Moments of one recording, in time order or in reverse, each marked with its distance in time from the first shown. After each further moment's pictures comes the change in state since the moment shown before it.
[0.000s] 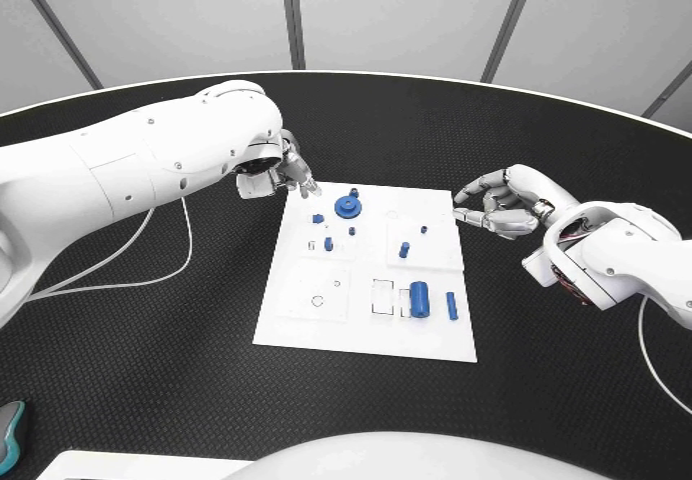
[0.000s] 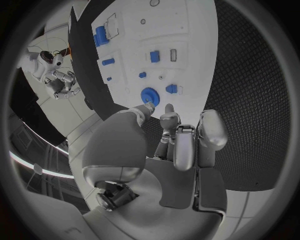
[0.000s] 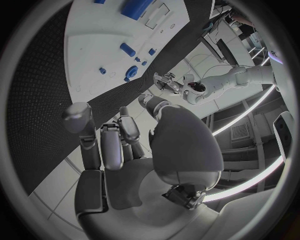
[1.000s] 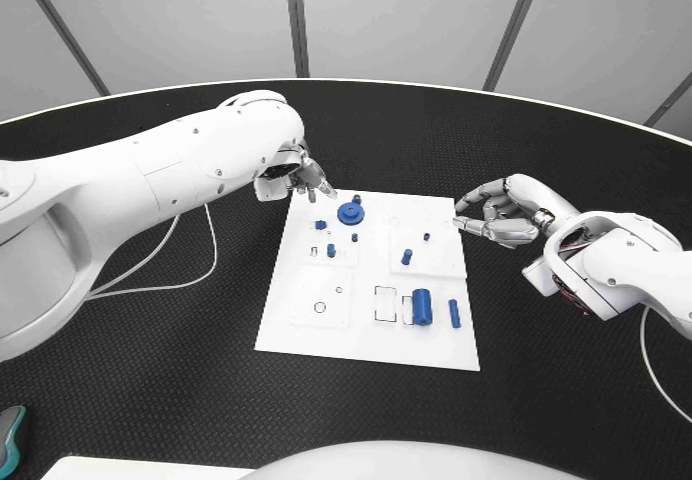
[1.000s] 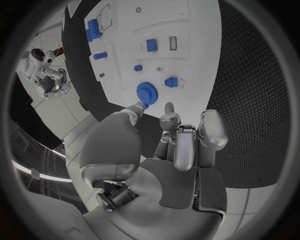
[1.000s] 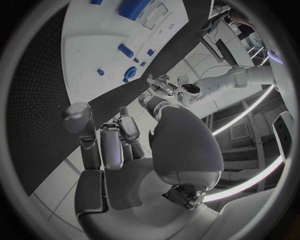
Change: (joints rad) left arm -0.022 0.117 0.002 -0.163 -0.045 0.027 0.011; left_hand -0.111 -0.034 -0.130 0.023 0.000 0.066 -0.015 0.006 -0.047 0.011 0.000 0.016 0.004 -0.001 0.006 0.002 0.000 0.000 0.004 0.004 0.000 0.015; right arm 0.000 0.004 0.000 0.008 0.000 -0.003 -0.001; right_hand 0.000 0.000 0.000 0.000 0.000 0.000 0.000 0.000 0.000 0.000 0.000 0.000 0.000 0.000 0.000 0.000 0.001 0.000 0.000 0.000 0.000 0.000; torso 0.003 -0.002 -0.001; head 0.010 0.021
